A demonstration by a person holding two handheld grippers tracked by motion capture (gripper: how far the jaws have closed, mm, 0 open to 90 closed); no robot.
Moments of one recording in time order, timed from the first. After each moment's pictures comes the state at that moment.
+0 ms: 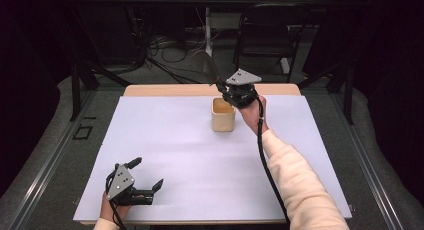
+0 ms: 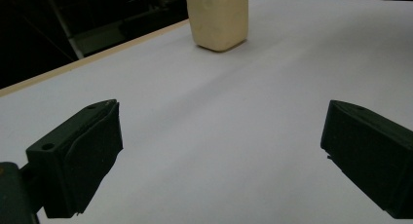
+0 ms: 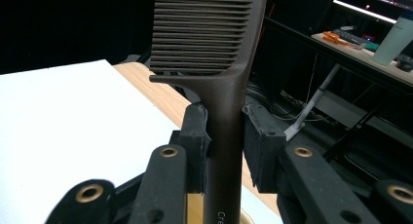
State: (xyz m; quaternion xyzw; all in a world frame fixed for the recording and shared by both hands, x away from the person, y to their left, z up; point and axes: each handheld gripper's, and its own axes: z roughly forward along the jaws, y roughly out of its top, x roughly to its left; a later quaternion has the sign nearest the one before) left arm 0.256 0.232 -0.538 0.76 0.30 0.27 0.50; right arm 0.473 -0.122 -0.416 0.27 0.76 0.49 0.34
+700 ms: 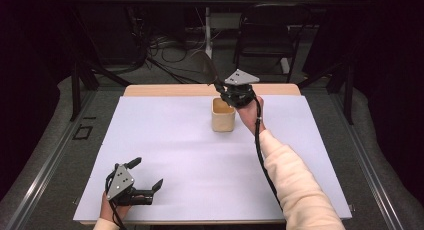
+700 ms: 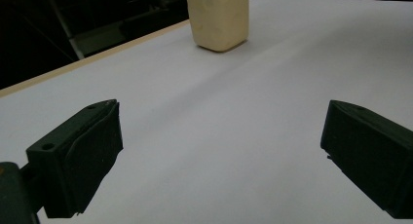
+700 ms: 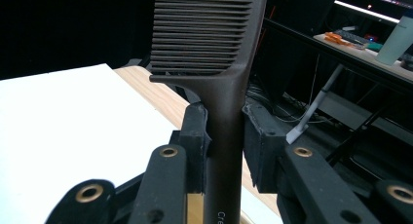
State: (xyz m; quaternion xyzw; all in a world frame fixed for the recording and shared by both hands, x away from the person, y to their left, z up) left arm 0.256 0.233 -0.538 0.76 0.30 0.27 0.50; right arm 0.479 -0.118 -0.422 0.27 0.75 0.50 0.33
